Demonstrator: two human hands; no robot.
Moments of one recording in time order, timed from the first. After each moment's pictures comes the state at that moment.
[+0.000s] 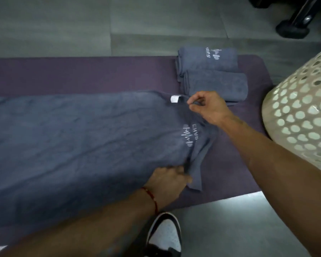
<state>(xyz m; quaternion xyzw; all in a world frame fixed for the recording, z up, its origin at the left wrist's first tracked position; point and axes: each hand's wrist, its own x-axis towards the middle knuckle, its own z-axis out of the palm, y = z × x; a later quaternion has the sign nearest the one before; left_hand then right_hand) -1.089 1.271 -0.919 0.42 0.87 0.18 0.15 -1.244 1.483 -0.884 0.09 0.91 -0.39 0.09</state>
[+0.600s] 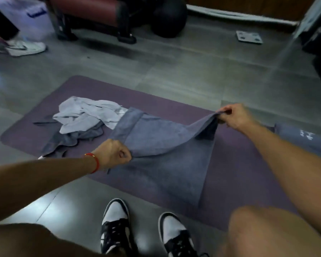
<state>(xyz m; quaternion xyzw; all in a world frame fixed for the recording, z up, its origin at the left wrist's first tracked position) -1.015 0.784 -0.769 -0.01 0.97 0.21 0.14 -1.244 1.161 -0.720 -0.08 0.94 -0.32 0.10</state>
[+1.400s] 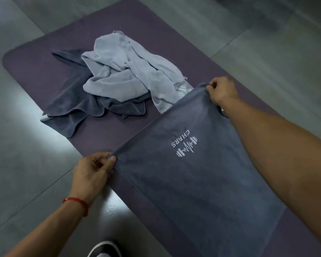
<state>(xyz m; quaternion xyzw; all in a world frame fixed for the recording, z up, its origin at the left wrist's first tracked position) -0.969 0.670 -0.976 -0.50 0.68 0.52 -0.11 -1.392 0.755 -0.939 -0.22 0.95 -0.17 0.12</state>
